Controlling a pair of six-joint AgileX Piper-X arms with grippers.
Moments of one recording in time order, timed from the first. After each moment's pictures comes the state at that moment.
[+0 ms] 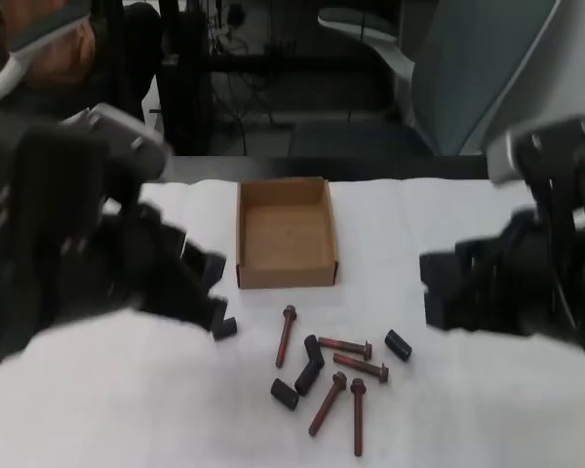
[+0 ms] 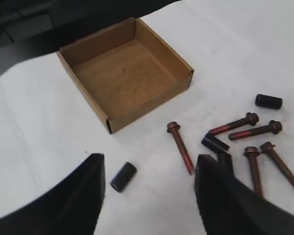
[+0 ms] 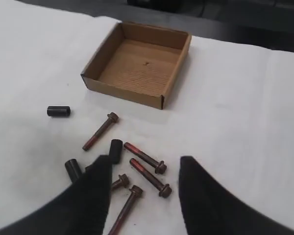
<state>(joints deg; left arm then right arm) -25.3 61.7 -38.6 17.5 6.8 7.4 37.3 52.9 -42.3 29.9 9.7 12.4</state>
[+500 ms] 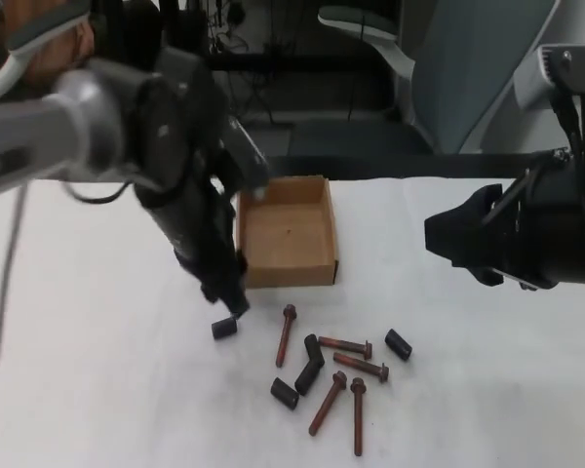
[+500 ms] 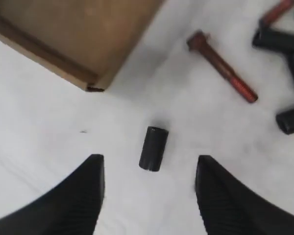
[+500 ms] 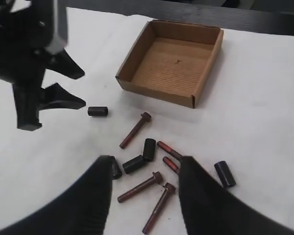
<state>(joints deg) -25.3 99.7 -71.8 48.7 2.4 35.8 30.0 54.3 -48.4 35.4 -5.9 12.9</state>
